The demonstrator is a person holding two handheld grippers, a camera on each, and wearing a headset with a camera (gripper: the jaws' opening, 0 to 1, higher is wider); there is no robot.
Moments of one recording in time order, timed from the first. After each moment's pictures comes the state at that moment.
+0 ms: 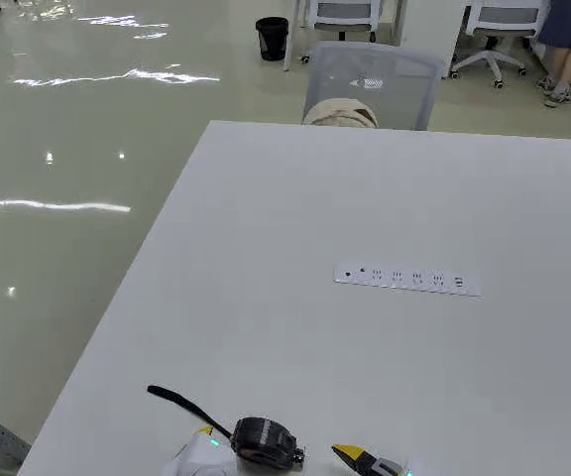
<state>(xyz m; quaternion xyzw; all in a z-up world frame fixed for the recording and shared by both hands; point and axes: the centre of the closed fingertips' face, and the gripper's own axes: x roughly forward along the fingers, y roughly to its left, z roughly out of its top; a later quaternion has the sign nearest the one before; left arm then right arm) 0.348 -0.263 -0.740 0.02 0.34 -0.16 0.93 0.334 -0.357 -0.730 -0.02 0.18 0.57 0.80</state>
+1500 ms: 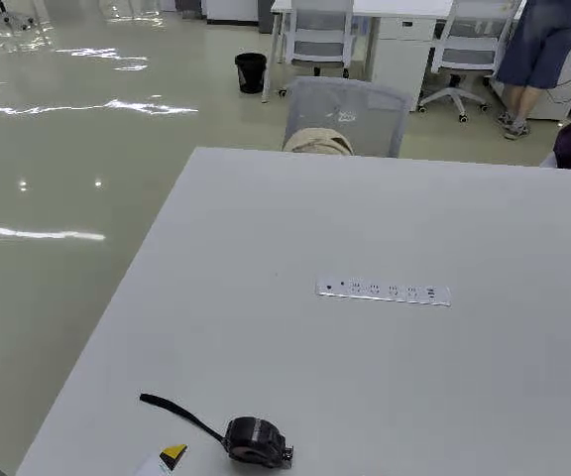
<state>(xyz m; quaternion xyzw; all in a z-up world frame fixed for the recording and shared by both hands) 0.286 -0.251 -0.702 0.05 0.31 -0.28 0.91 0.288 -0.421 -0.701 -0.03 0.19 0.53 0.83</state>
